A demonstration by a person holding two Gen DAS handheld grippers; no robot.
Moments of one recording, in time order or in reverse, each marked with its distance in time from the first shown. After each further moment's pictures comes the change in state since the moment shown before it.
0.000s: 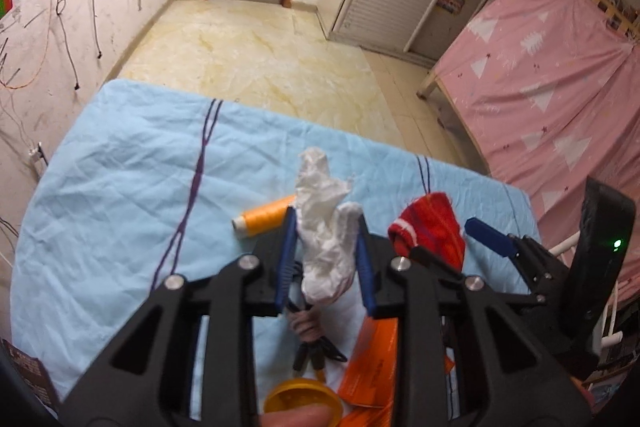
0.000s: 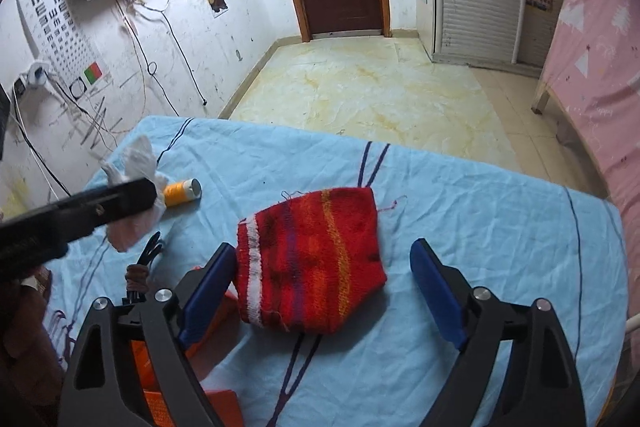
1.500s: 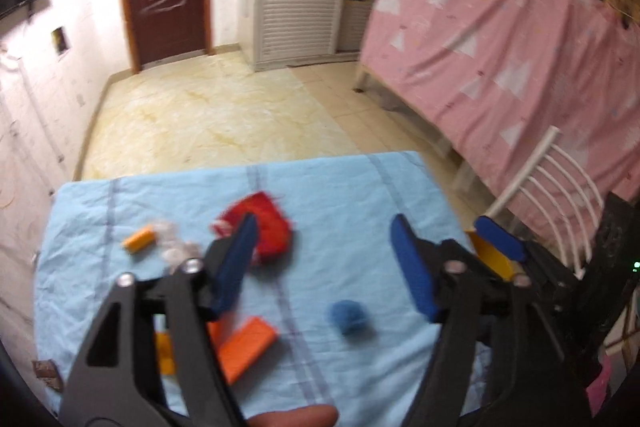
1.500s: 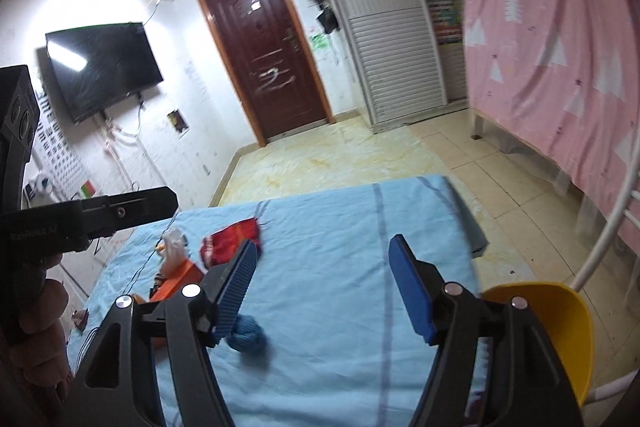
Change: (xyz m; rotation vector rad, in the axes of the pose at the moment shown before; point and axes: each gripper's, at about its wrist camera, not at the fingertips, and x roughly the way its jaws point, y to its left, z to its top) left arm -0.058 -0.152 -0.038 0.349 -0.067 -0.040; right arm -0.166 -0.093 -0.101 0.256 -0.374 -0.053
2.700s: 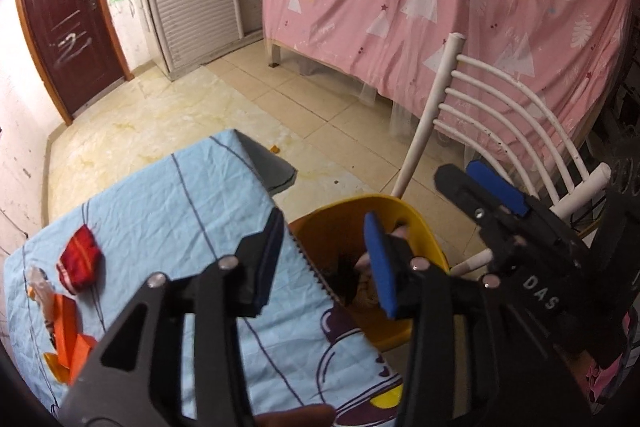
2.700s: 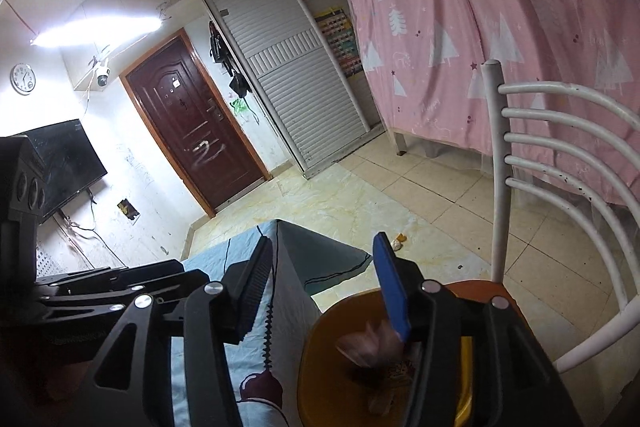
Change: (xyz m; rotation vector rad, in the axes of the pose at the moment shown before) left arm 0.050 -0.225 -0.022 0.318 0.109 -0.163; right arm -0.123 -0.178 -0.029 0.277 -0.207 -0.173
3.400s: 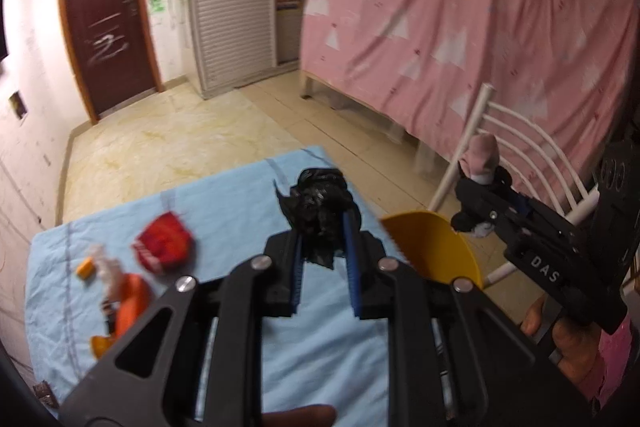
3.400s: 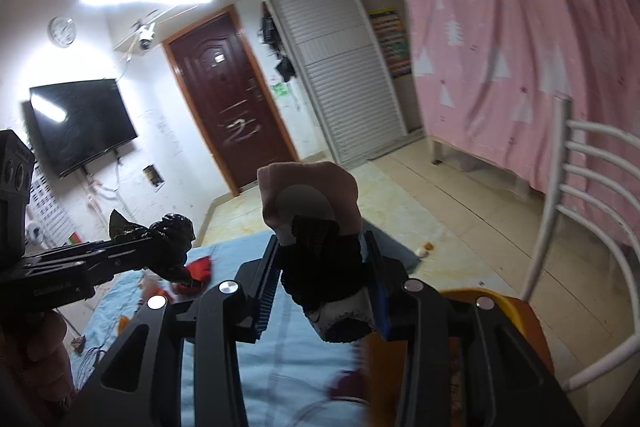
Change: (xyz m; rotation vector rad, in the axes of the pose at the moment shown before) left arm -0.070 0.083 -0.033 -0.067 -0.134 0.038; right arm -0.005 0.076 -0.010 -0.140 0.022 0.077
